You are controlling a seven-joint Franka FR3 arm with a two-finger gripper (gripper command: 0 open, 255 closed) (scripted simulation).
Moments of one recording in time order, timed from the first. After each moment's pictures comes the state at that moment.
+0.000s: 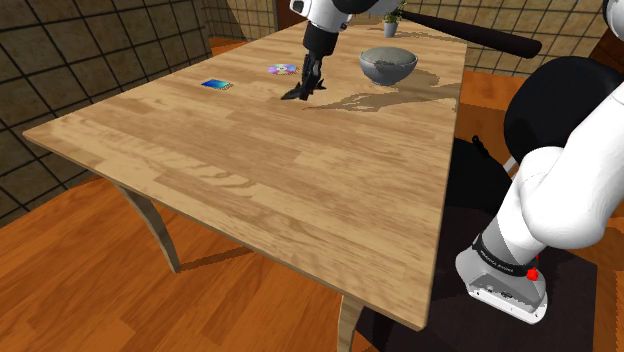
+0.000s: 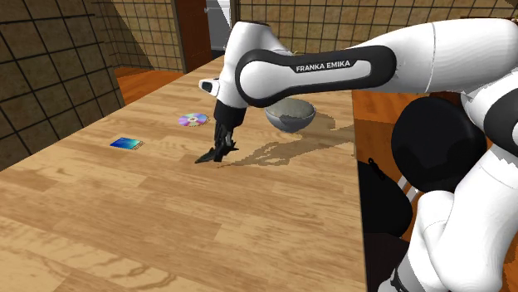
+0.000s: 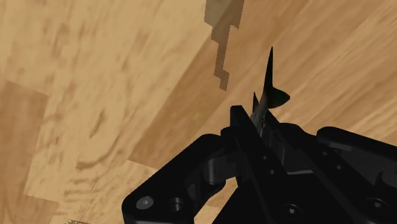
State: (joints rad) arm 0.23 -0.13 -0.06 -1.91 0.18 2.04 -0.73
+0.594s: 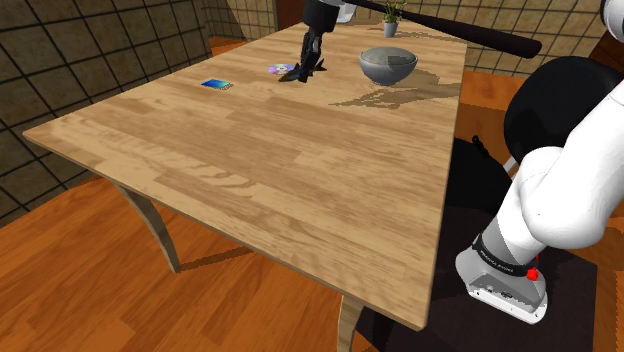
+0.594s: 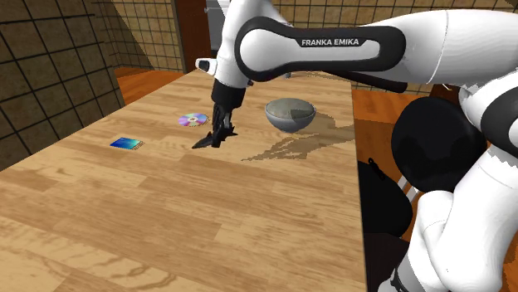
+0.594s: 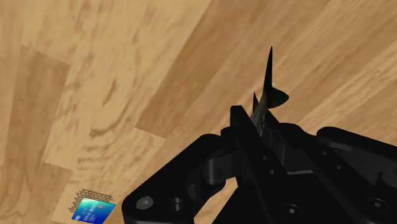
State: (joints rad) arm 0.23 -0.12 -0.06 -1.77 0.17 1.92 -0.71
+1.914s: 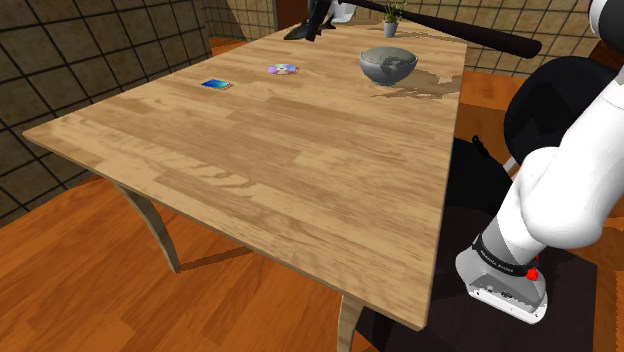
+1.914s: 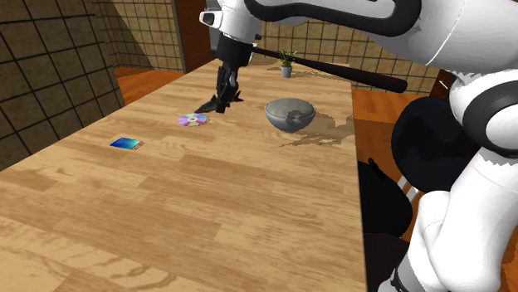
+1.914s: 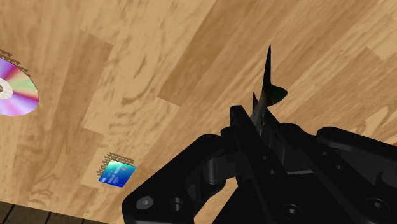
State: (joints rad) arm 0.21 -0.06 -0.09 -1.47 0.18 1.67 -0.72
